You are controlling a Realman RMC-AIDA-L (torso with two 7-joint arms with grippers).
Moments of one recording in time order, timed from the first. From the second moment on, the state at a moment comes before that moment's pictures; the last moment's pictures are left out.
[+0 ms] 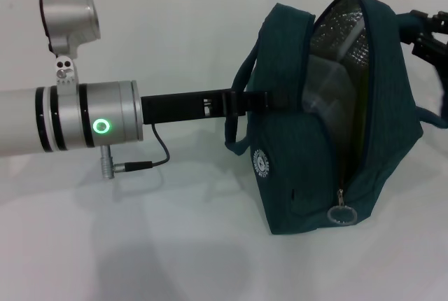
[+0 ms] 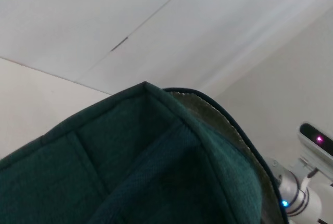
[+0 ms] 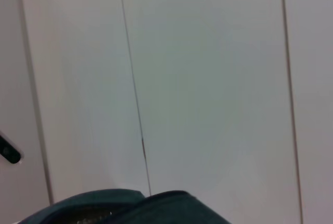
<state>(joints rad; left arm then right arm) -0.50 -2.09 1.31 0.71 1.42 1.40 -2.06 0.36 1.95 -1.04 -0.76 -1.35 -1.33 1.30</state>
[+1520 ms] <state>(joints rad) -0.50 -2.09 1.31 0.69 1.40 1.38 -2.05 0.29 2.01 -0.98 -0.65 -1.82 -1.83 0.99</state>
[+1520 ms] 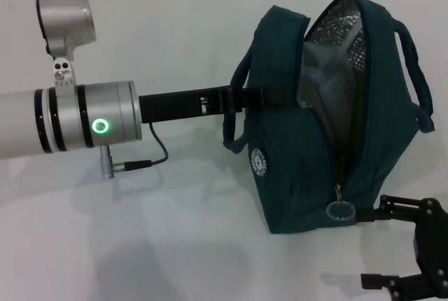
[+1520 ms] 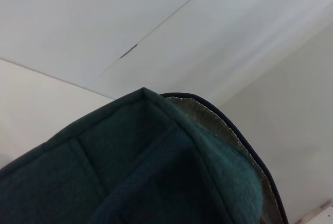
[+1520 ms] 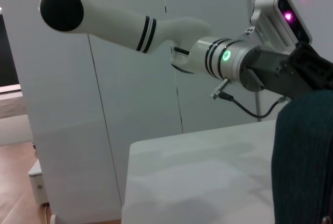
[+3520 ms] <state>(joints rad) -0.51 -2.09 1.31 0.69 1.40 1.37 -2.05 0.37 2.01 -0.98 -0.45 -1.75 -1.70 0.91</state>
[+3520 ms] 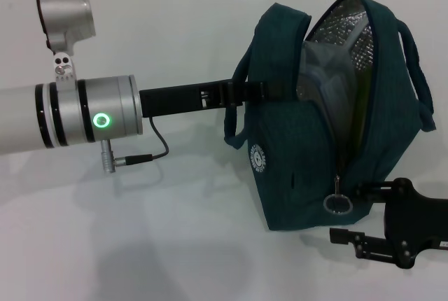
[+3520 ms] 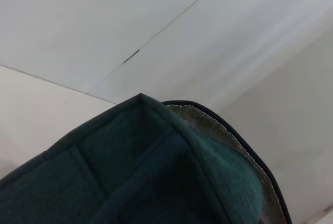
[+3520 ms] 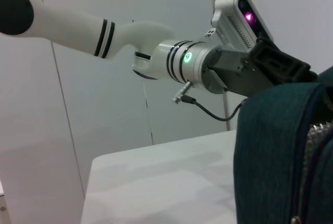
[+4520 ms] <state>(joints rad) -0.51 -2.09 1.31 0.69 1.41 1.36 -2.05 0.39 2.02 -0.98 -0.45 -1.72 -1.64 0.92</state>
